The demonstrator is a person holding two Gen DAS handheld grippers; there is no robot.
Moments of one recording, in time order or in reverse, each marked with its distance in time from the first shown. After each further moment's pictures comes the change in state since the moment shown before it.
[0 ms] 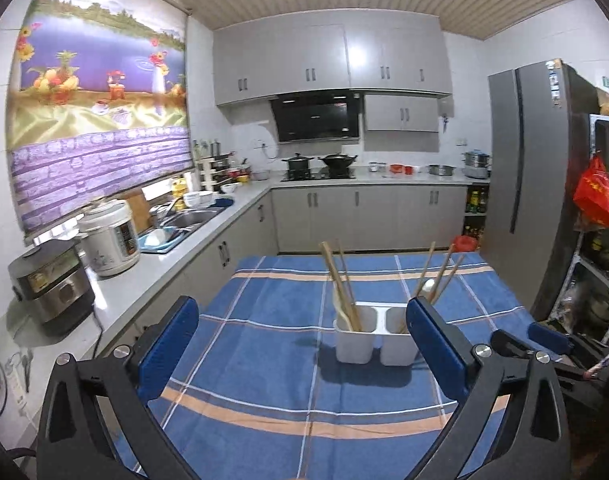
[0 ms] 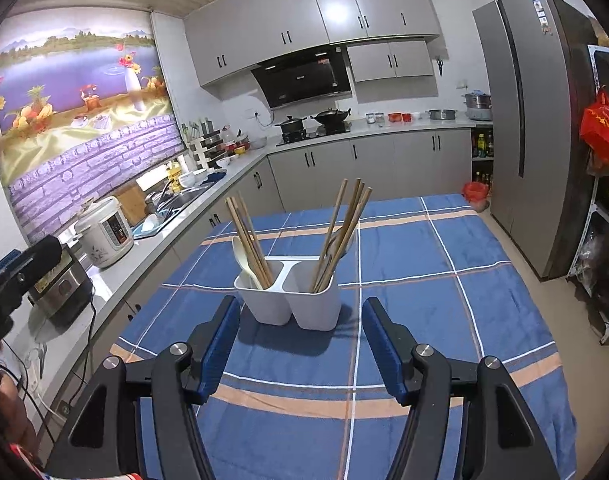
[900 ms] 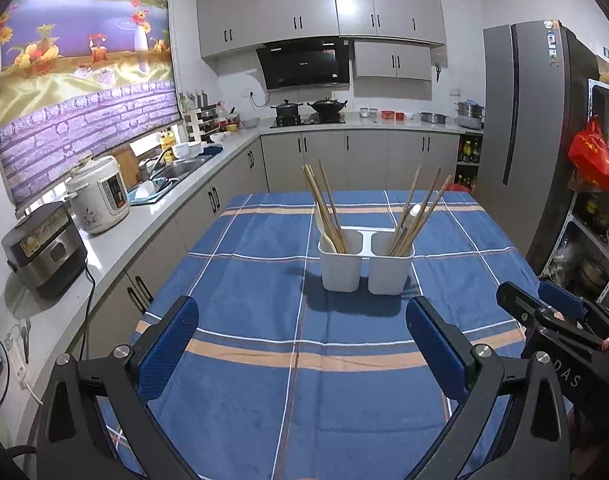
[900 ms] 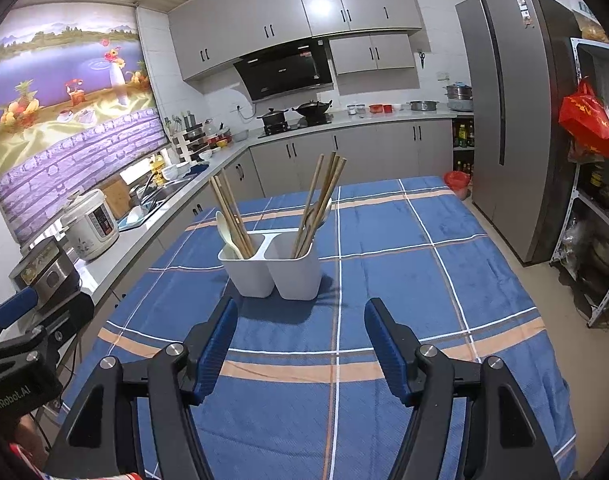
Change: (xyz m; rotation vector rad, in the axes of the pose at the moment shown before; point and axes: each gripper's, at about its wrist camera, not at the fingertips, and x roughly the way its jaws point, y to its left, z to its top) left arm 0.003 -0.015 -0.047 0.034 0.211 -0.047; right arm -0.018 -0.002 -0.031 0.022 0.025 -0.071
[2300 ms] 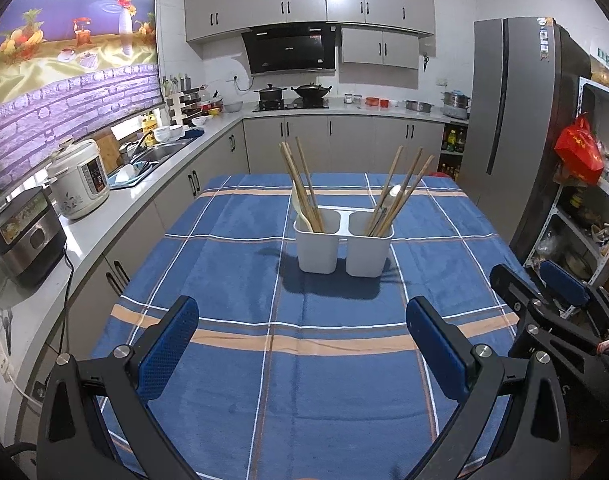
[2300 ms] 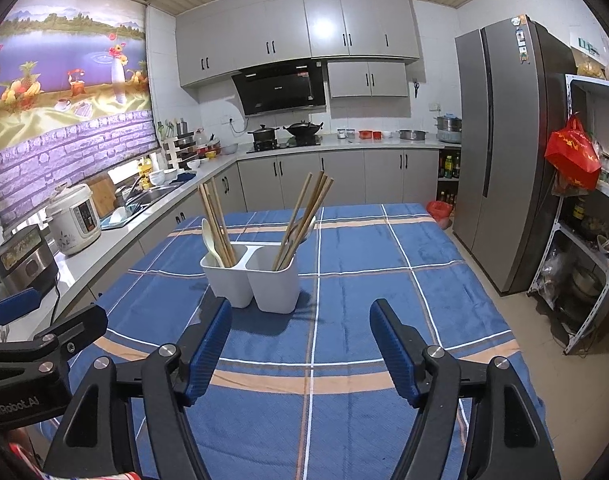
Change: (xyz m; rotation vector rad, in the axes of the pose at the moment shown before) left arm 0.011 -0.008 -0.011 -0.007 0.048 -0.075; right arm -0.009 0.007 -0.009 -0.083 -0.081 -0.084
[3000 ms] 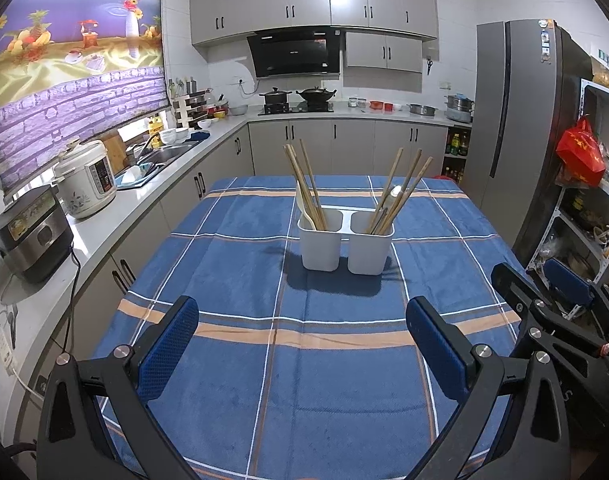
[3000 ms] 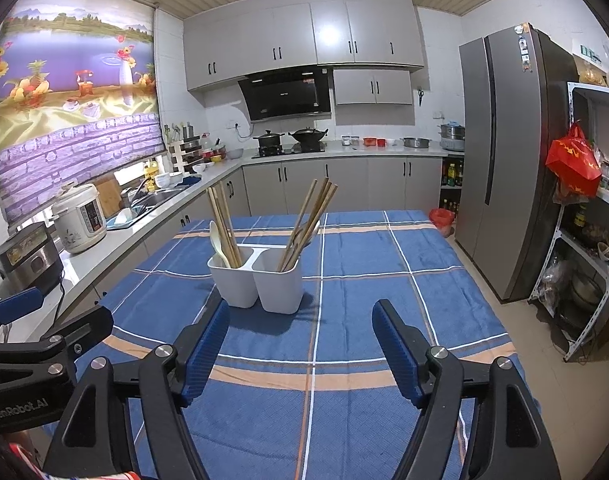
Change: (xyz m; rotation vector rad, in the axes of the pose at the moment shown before) left arm -0.012 0.001 -0.007 -0.006 -0.010 0.022; right arm -0.018 0.005 -0.004 -0.022 -0.025 0.013
